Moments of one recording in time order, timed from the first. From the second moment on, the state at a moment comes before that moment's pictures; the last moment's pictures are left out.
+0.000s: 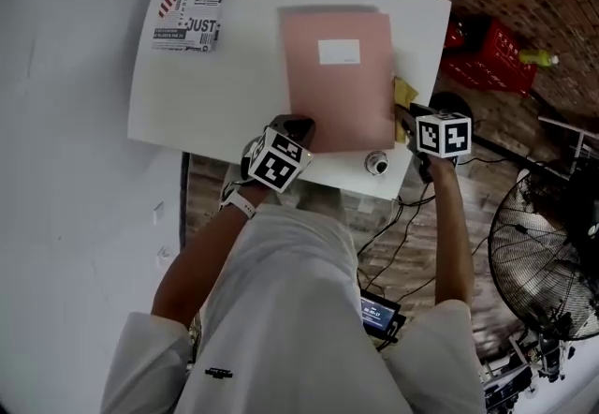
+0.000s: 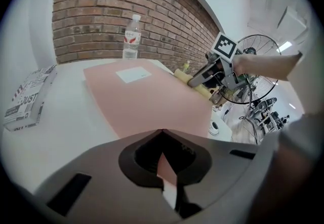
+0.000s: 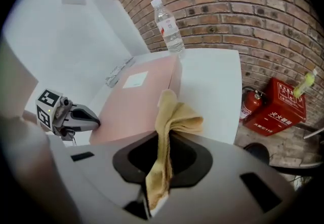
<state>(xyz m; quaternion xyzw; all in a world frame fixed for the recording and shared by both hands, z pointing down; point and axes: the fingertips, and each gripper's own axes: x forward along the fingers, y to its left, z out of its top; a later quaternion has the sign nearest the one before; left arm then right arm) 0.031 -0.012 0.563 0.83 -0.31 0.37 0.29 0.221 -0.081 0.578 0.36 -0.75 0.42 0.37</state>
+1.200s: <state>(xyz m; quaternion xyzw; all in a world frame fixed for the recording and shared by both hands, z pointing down) 0.034 -0.017 0.563 0.81 -0.28 0.38 0.34 0.168 -0.260 0.554 0.33 -0.81 0.43 0.23</state>
